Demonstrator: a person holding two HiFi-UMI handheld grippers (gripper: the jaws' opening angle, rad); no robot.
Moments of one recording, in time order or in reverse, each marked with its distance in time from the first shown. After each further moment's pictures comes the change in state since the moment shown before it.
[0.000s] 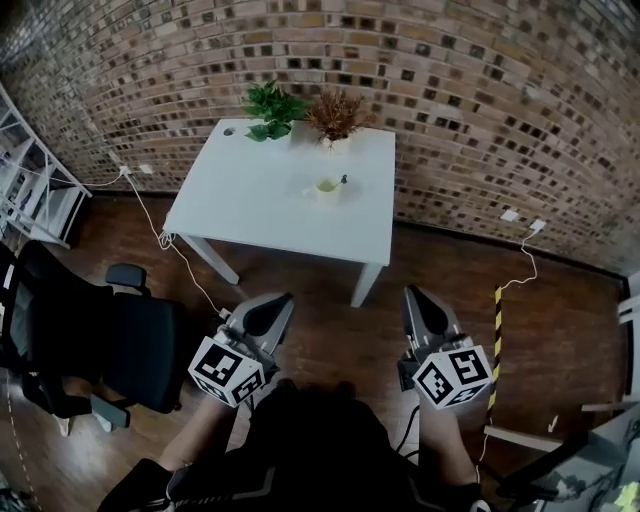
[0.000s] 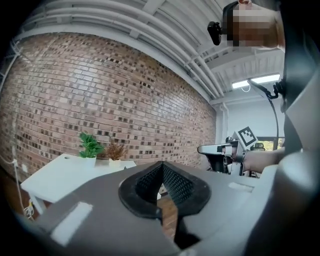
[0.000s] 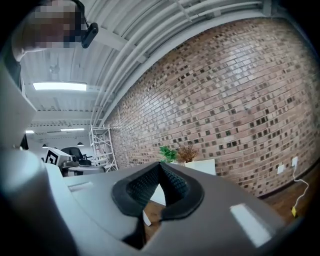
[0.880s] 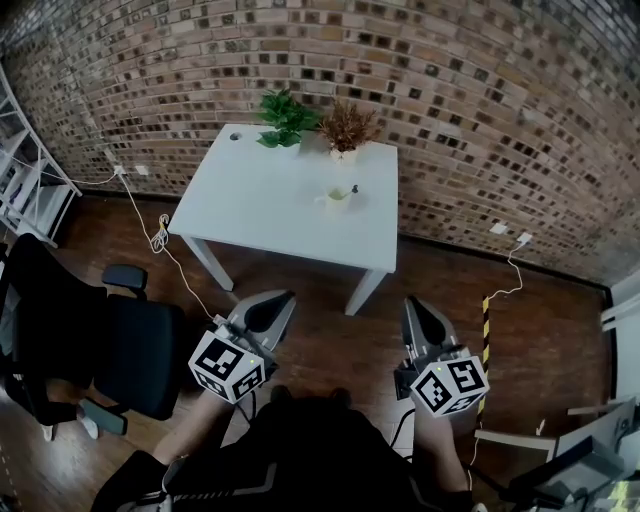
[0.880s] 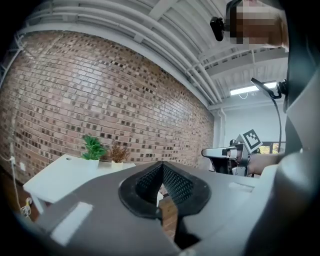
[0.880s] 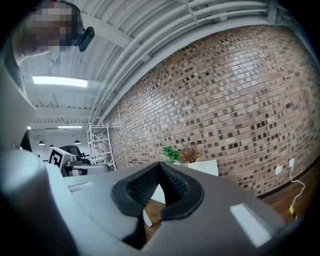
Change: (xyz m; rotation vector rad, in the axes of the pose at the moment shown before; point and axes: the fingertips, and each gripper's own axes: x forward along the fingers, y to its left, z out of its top) left arm -0.045 0.036 0.014 -0.012 -0.044 -0.039; right arm 0.003 0.063 -0.004 -0.020 -0.018 -0.036
